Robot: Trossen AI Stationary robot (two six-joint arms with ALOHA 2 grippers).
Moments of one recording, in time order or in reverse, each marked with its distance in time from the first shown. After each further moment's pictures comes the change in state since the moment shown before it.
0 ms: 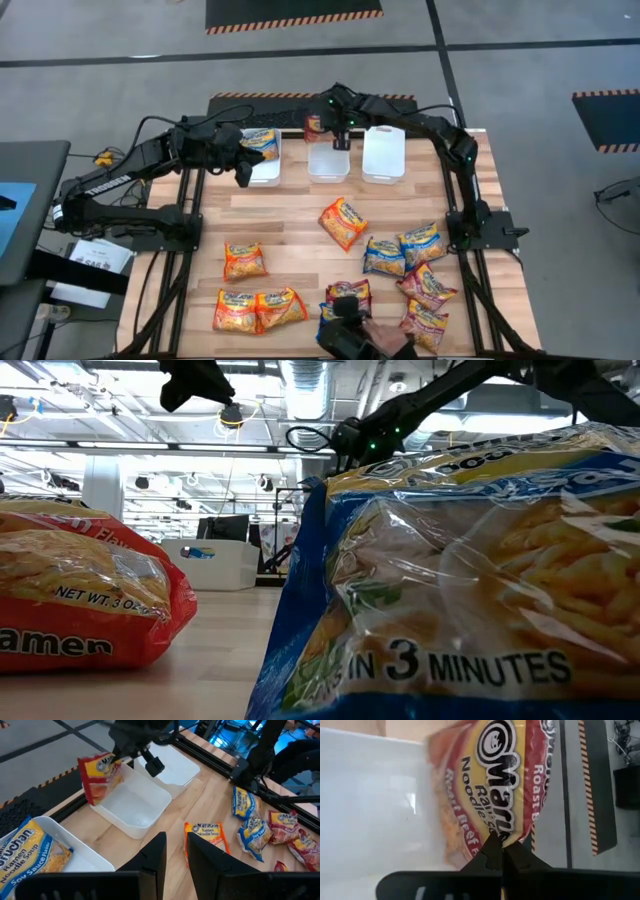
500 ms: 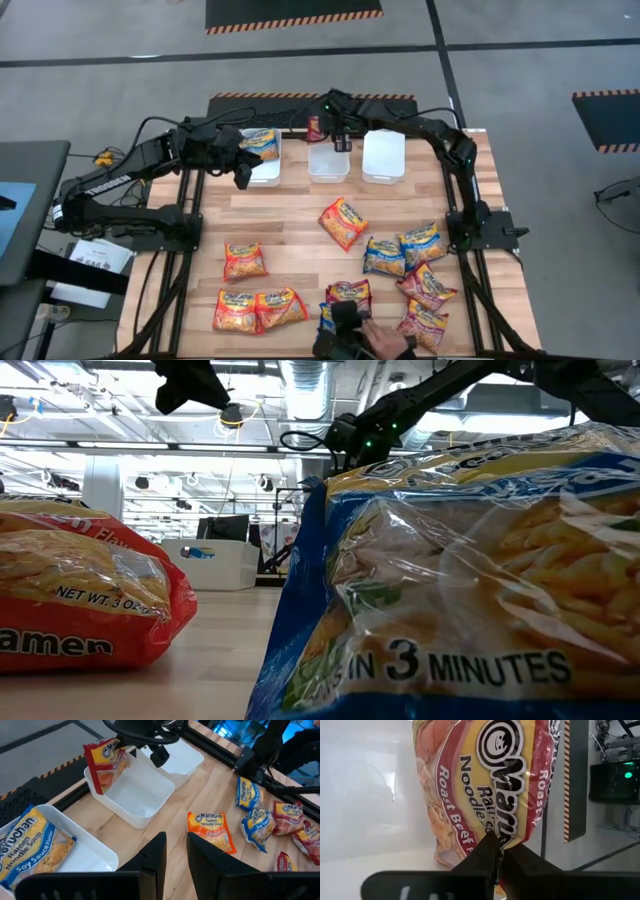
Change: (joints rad) left arm 0.000 0.000 0.000 -0.052 0.001 0.000; right arm 0.042 -0.002 0.000 -0.022 0.156 -0.064
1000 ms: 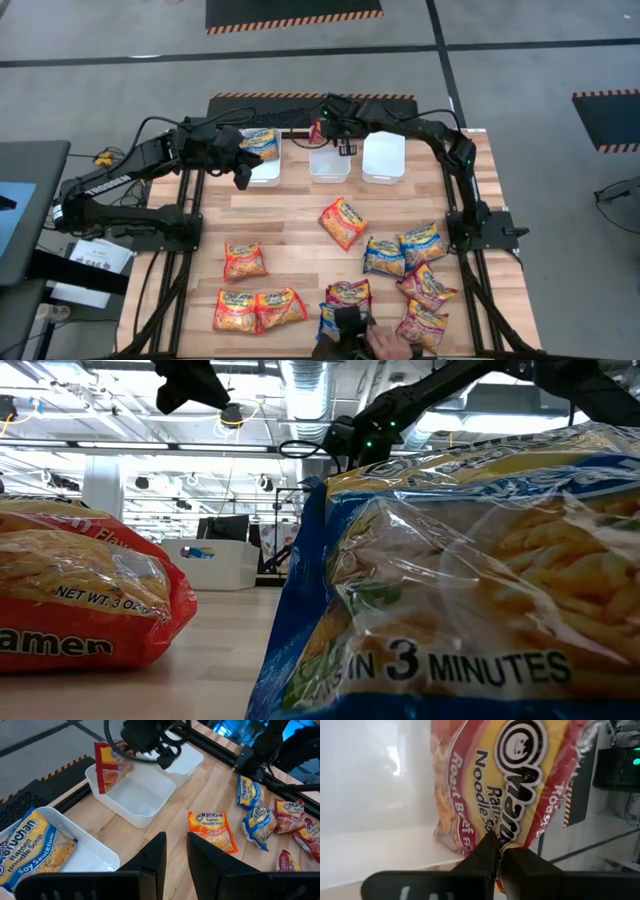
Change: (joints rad) left arm 0.000 0.000 0.000 0.001 0.000 0.019; right arm 0.025 0.000 0.000 -0.116 0.086 0.010
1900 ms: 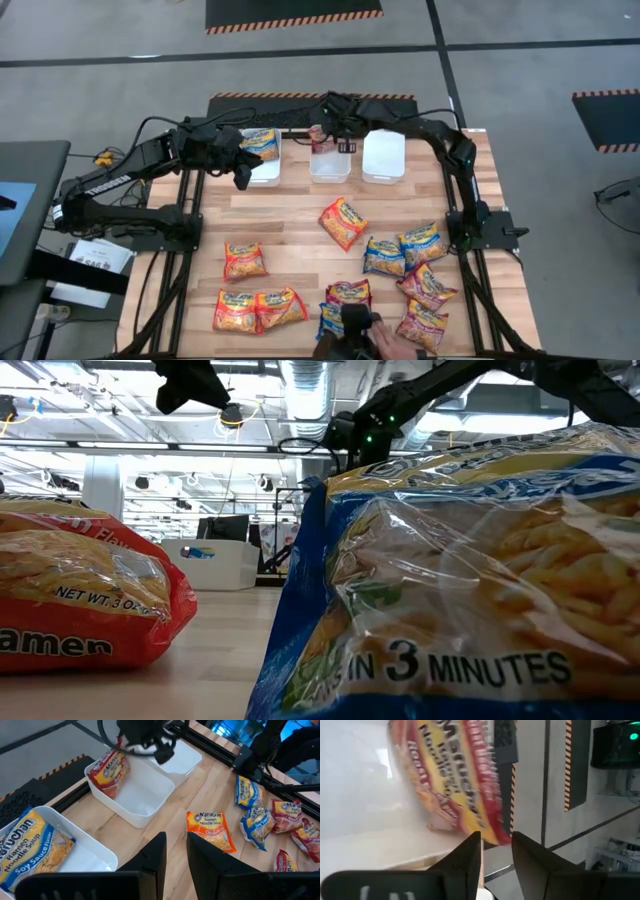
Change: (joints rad) left arm 0.000 0.000 0.000 -0.002 0.008 -0.009; right arm -0.010 0.000 0.066 -0.065 0.032 0.116
